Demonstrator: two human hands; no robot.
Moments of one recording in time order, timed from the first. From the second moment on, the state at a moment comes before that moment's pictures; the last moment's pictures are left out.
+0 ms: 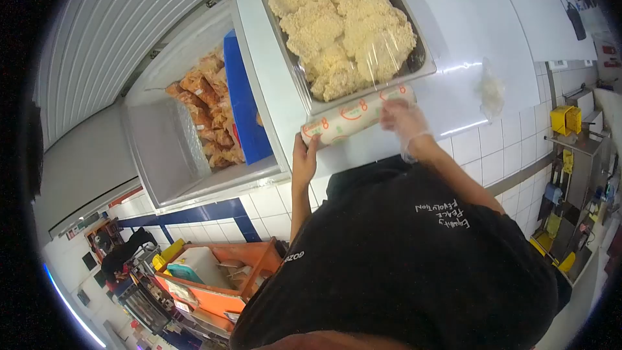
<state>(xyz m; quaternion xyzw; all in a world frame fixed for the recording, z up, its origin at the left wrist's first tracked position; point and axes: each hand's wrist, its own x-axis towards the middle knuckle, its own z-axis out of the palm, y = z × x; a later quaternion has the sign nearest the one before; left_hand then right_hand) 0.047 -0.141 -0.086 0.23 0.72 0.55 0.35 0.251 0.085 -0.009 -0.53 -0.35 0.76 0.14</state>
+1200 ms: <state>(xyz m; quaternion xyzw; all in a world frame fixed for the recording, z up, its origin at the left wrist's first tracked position) 0.053 -0.161 -0.061 0.20 0.78 0.49 0.34 0.181 0.083 0.092 -0.48 -0.31 0.77 0.29</state>
